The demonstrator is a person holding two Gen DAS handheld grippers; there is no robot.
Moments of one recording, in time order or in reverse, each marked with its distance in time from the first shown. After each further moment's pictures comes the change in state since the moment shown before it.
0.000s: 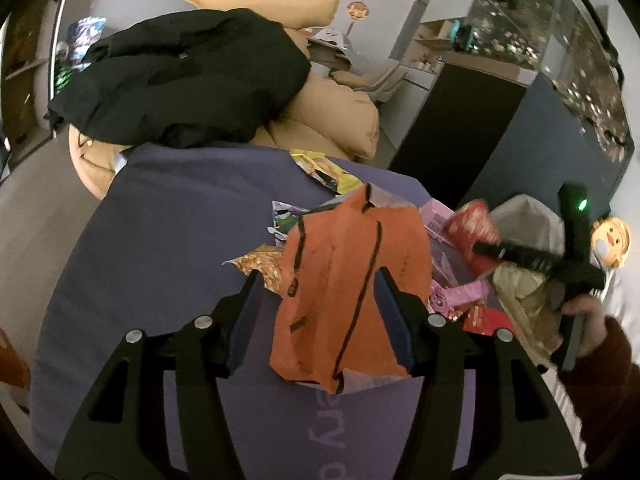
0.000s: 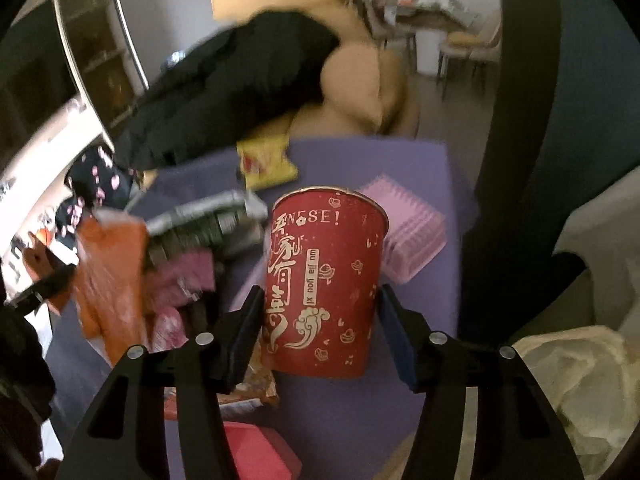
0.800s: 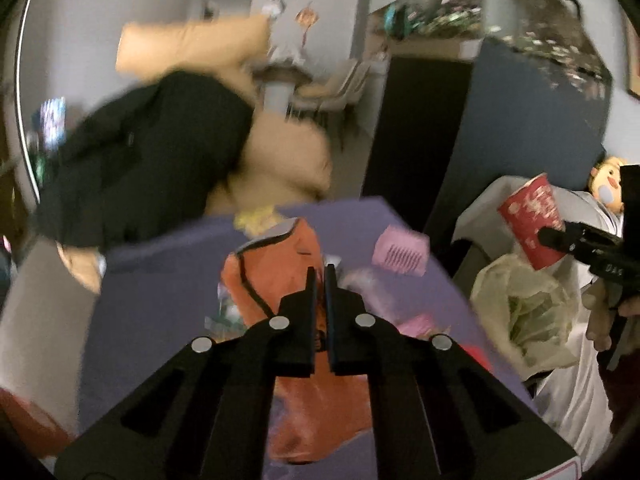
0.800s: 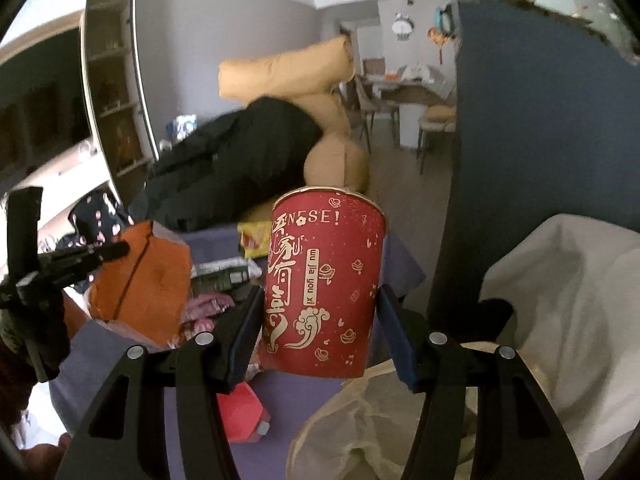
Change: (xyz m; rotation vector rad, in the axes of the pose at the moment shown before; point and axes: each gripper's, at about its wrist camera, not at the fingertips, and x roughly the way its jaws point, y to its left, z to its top) left arm -0.006 -0.112 0.063 0.275 -0.069 0.041; right arm -0.141 -0.032 -0.017 -0.020 -0.270 -0.042
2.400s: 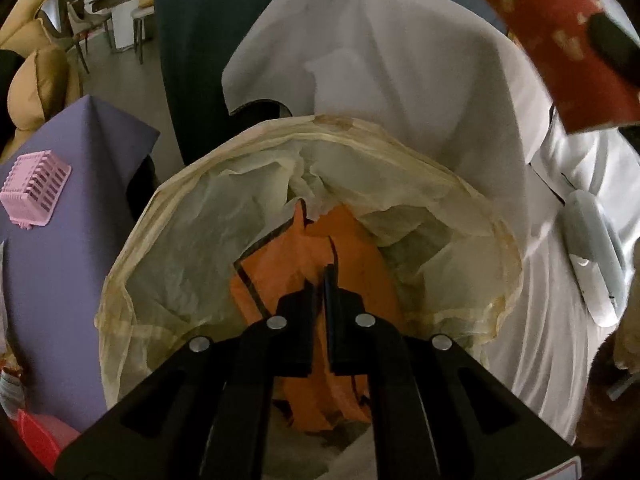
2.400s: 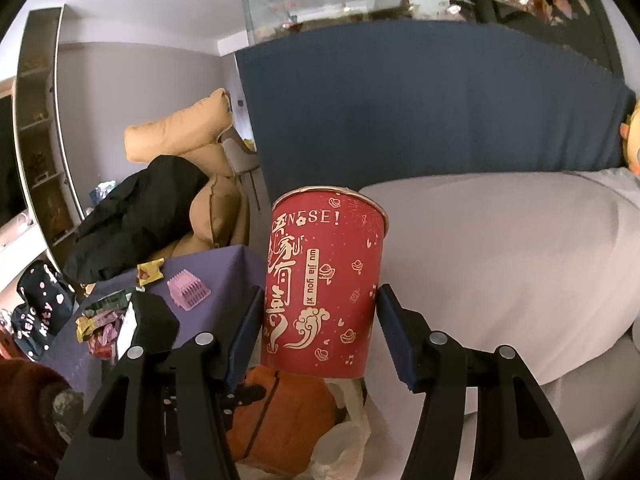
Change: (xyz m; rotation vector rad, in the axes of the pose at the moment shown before) left arm 0.184 -0.305 -0.067 0.211 0.465 -0.367; right arm -0.110 -0.153 -0.071 0.209 -0.137 -0.252
